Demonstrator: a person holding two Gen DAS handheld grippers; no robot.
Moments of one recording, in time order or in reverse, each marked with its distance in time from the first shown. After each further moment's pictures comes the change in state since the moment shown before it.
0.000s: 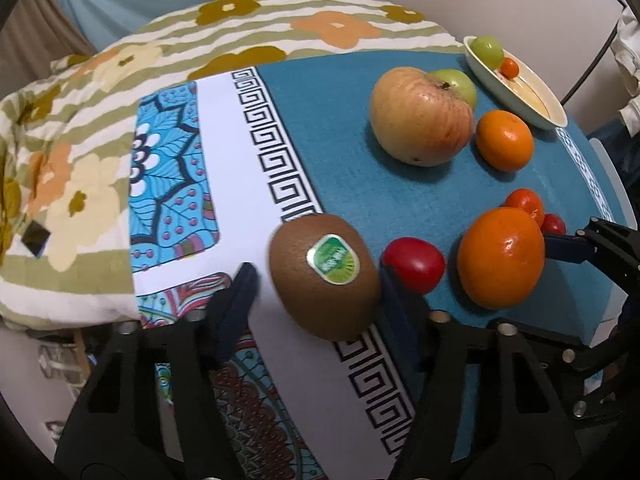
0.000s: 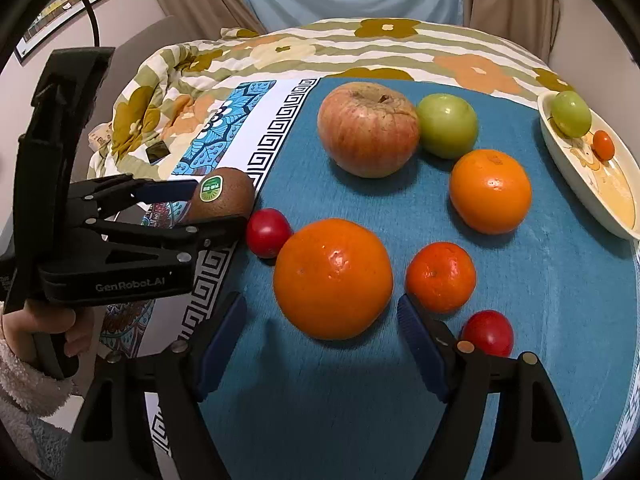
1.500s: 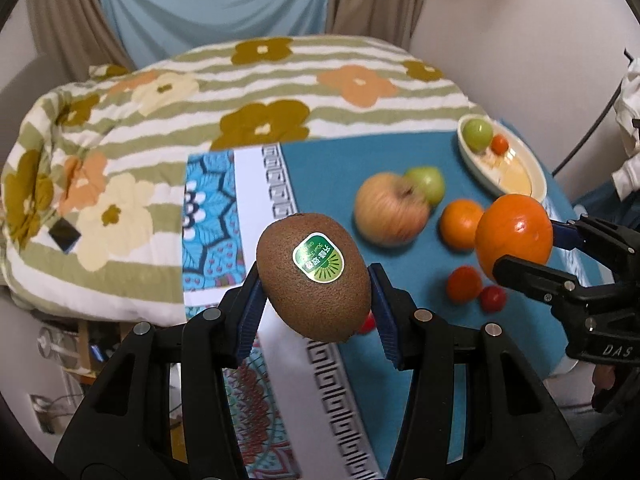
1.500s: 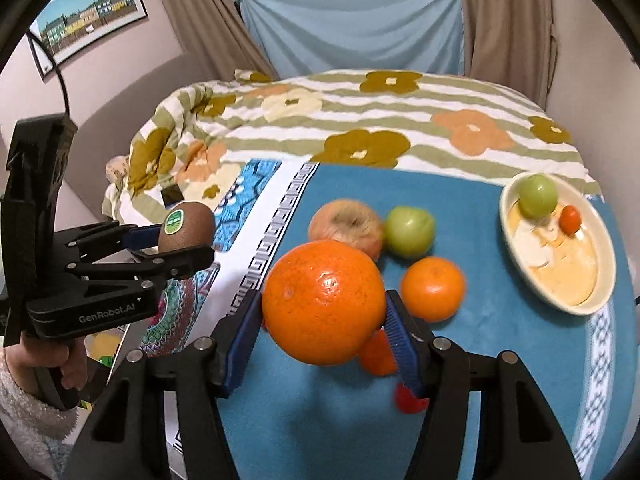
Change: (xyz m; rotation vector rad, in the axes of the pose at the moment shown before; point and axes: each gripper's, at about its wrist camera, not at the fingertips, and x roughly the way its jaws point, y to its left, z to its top) left arm -0.092 -0.020 0.029 -0.129 -0.158 0.064; right arm -0.081 -0.023 0.044 -0.044 -0.166 0.016
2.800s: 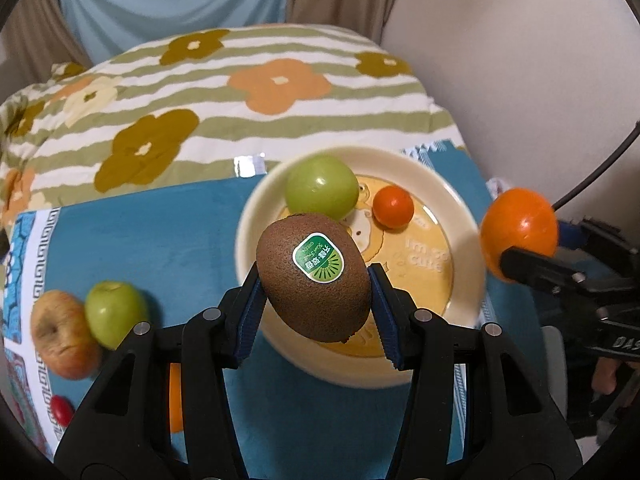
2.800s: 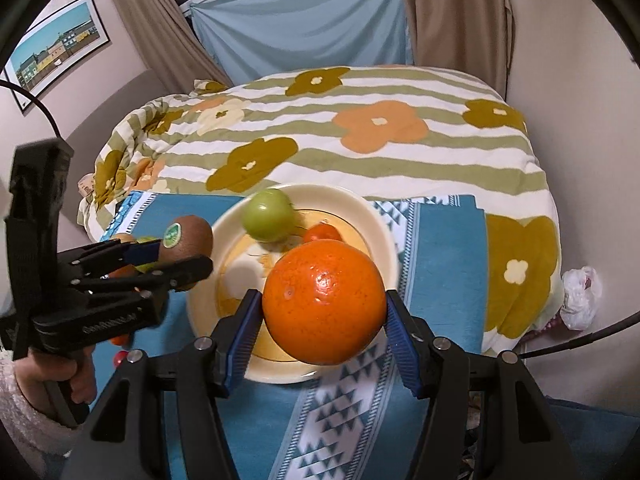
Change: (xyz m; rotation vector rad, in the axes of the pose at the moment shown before) left arm 0.158 -0.271 0.106 -0.043 0.058 -0.024; right arm -0.024 -0.308 0.026 0.026 0.048 0.011
